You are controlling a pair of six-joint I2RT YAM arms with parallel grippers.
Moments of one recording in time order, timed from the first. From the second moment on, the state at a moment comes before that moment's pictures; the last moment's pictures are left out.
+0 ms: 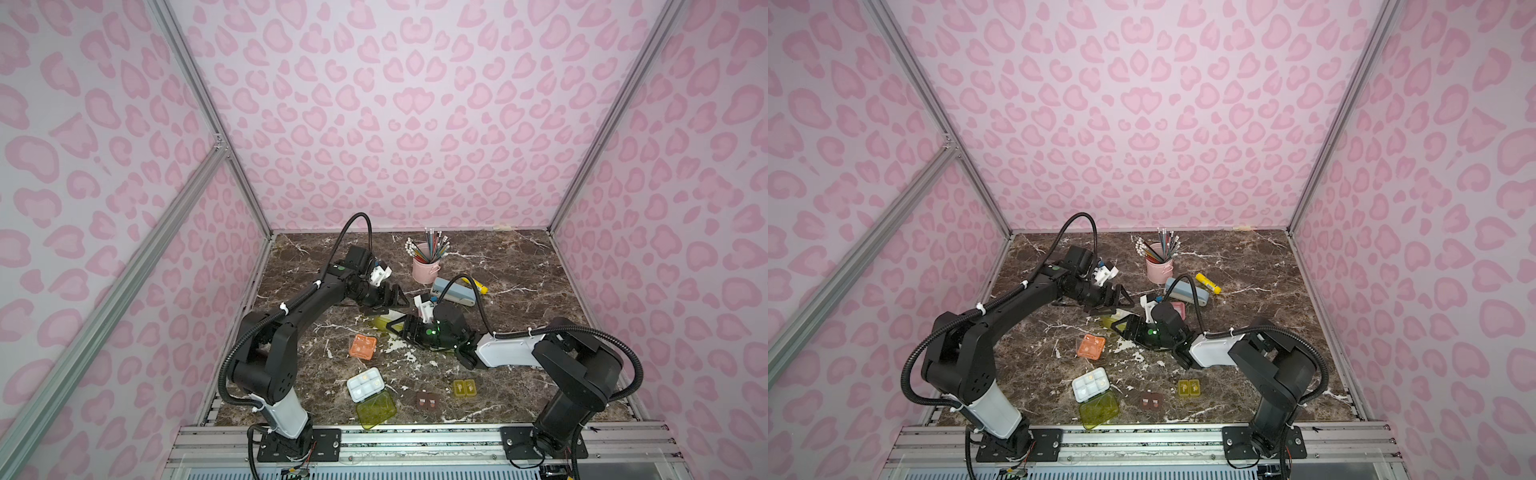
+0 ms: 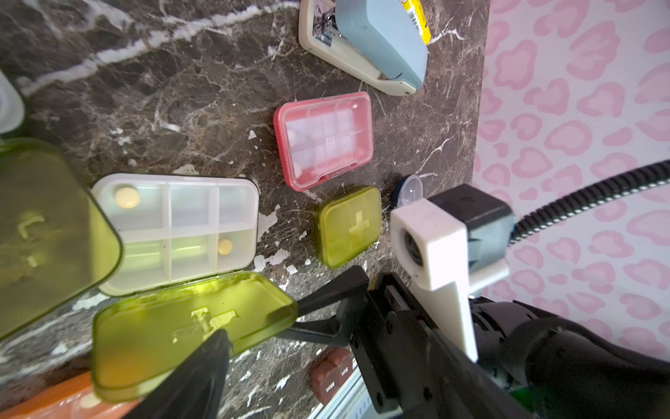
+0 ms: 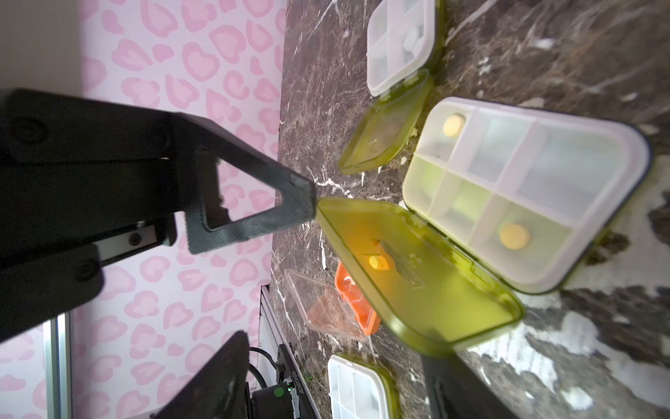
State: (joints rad) left arm -0.40 1.69 1.28 -0.74 0.69 -0.40; right arm 0.81 1.71 0.69 0.59 -0.35 1.17
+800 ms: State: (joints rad) left arm -0.23 1.52 1.18 -0.78 0.69 -0.37; right arm 0.76 1.72 0.75 0.54 -0.37 1.13
